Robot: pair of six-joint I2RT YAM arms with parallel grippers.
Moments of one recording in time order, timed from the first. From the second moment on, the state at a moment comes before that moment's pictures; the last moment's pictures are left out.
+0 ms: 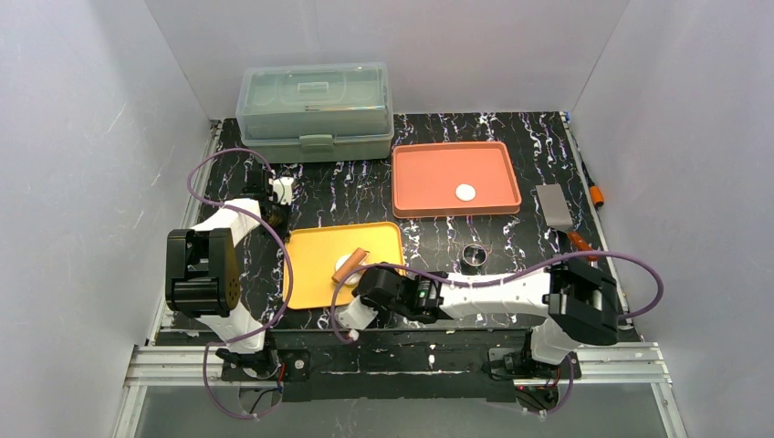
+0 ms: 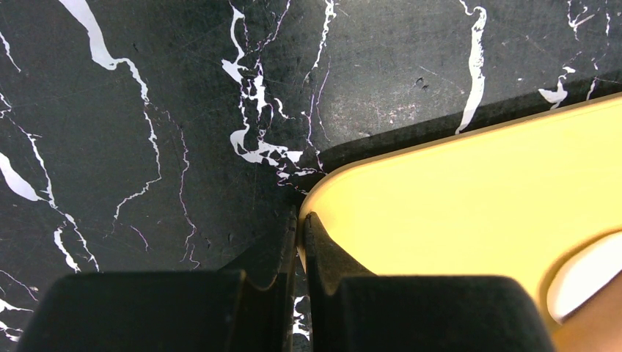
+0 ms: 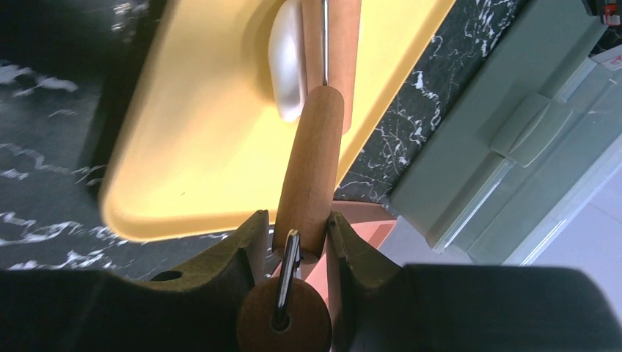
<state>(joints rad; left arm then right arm) 0.00 1.64 0.95 -0.49 0.13 0.14 1.37 1.57 0.94 -0.26 0.34 -1.17</state>
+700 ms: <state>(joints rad) 0.00 1.64 0.95 -0.47 0.11 0.14 1.33 1.58 0.93 -0.23 0.34 -1.17</state>
